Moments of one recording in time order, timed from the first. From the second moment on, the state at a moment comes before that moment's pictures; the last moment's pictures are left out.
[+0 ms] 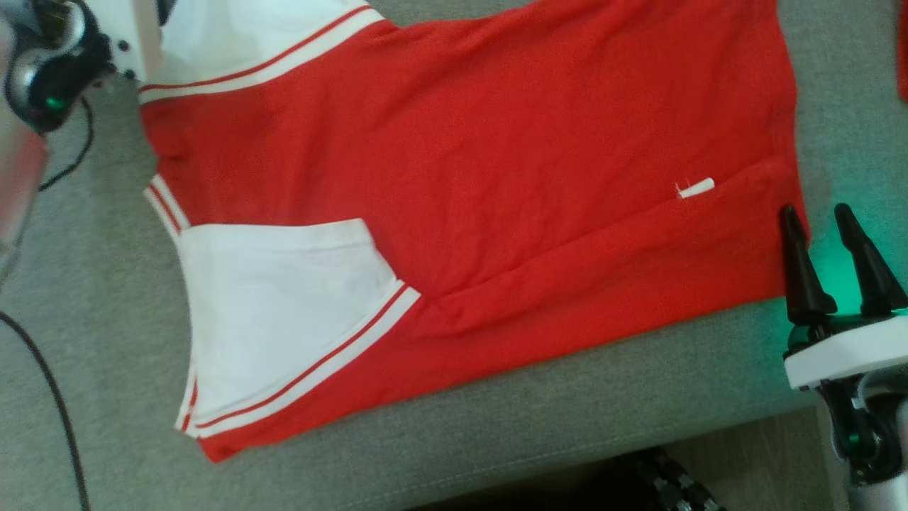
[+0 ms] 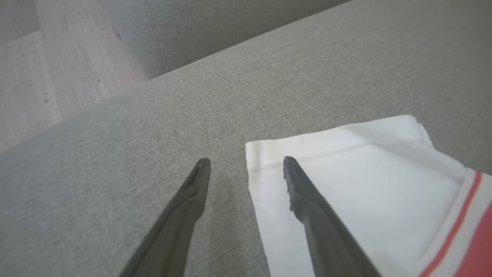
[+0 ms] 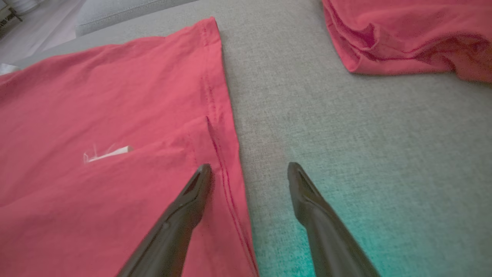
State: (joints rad) left arm -1.18 0.49 -0.74 0.66 -0.71 -0.13 0.34; right arm -0.06 -0.22 -0.05 -0.03 0.44 0.13 0.08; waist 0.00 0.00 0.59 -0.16
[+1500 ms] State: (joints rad) left arm -1.24 0.55 -1.20 0.52 -1.05 -0.13 0.05; right arm -0.85 -0.19 -0.09 0.70 0.18 0.13 0.47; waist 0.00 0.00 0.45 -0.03
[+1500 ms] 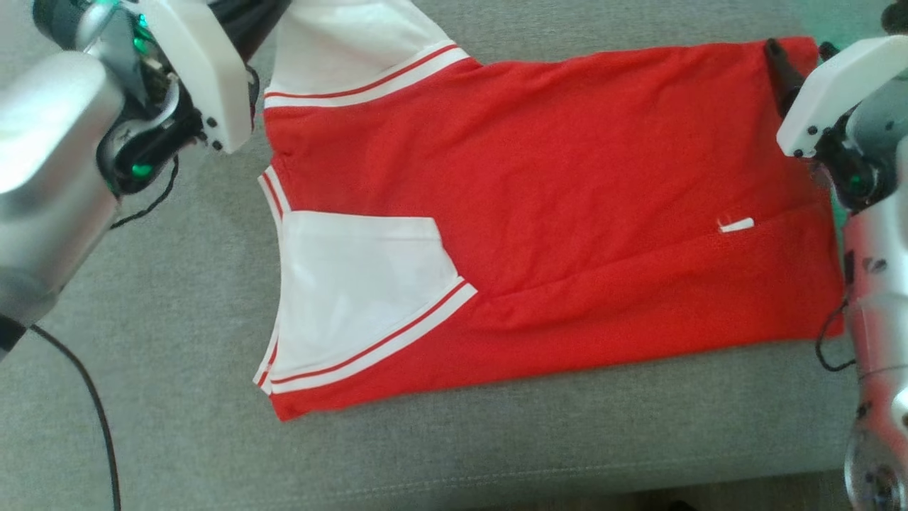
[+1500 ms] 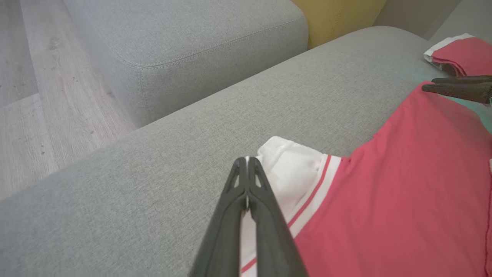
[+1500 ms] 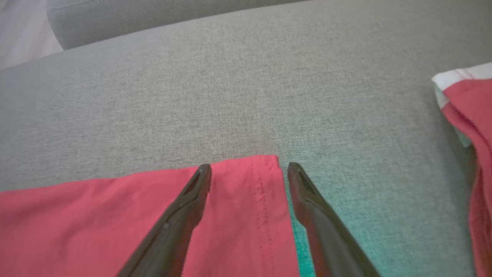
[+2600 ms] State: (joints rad) left arm -1.28 0.56 -1.32 0.56 -1.12 -0.13 -0.01; right arm -0.96 -0.22 0.00 0.93 0.23 0.13 0.38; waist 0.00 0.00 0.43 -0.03
